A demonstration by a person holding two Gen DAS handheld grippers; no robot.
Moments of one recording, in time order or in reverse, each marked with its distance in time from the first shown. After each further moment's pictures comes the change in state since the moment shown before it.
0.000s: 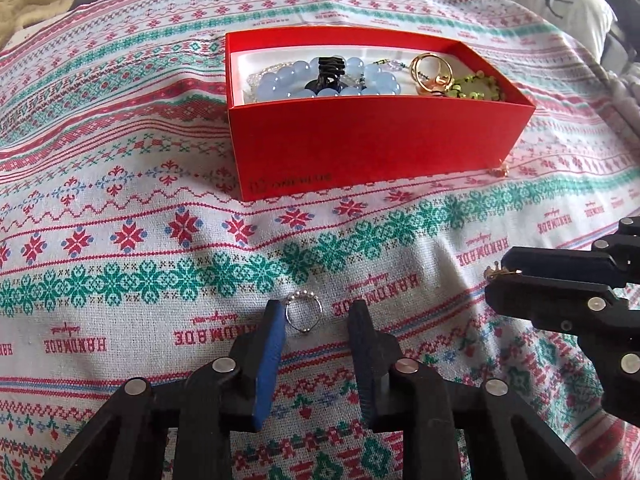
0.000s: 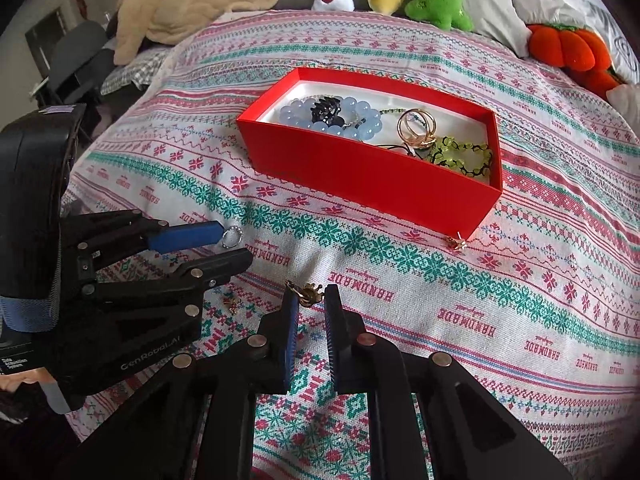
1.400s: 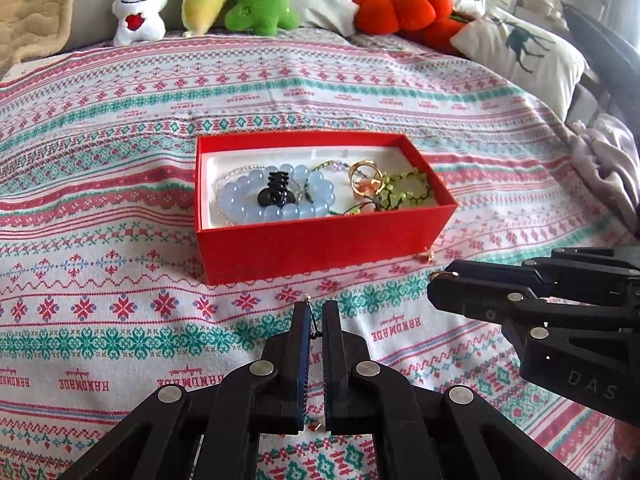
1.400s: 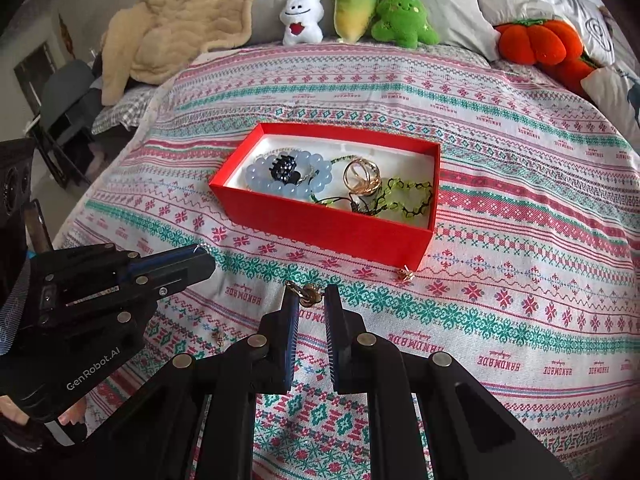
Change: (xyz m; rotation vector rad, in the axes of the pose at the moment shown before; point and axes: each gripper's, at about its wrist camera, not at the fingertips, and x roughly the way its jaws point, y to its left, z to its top) left arm -0.058 -0.015 0.030 -0.040 -0.127 -0.081; right arm -0.037 -0.029 0.018 0.097 -0.096 0.001
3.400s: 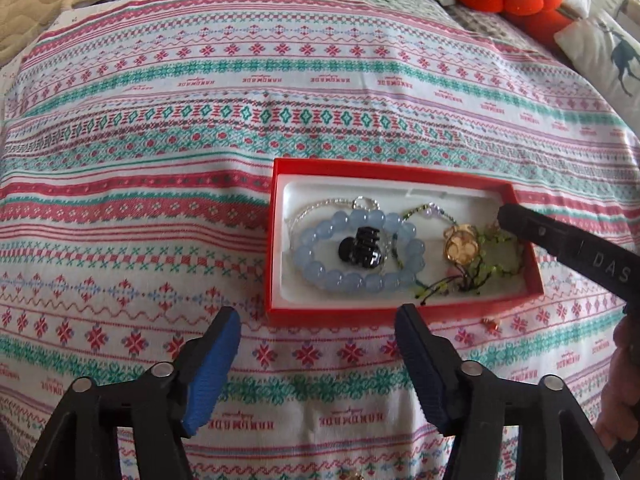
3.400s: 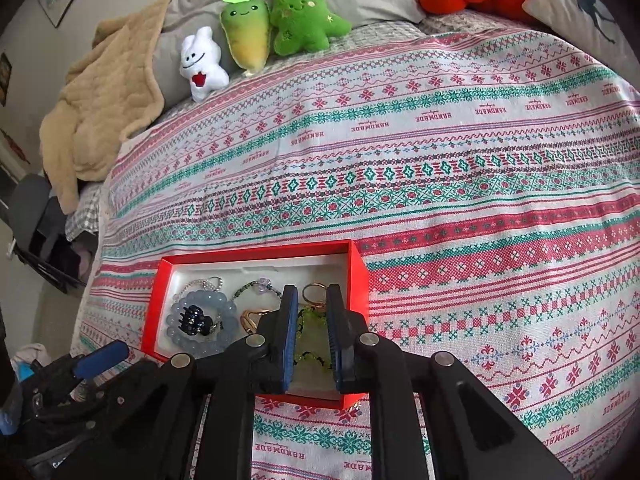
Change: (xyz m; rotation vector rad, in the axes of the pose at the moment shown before) left arm 0.027 0.024 0.058 -0.186 0.205 0.200; right arm 0.036 -0.089 0.075 0.338 -0.025 0.013
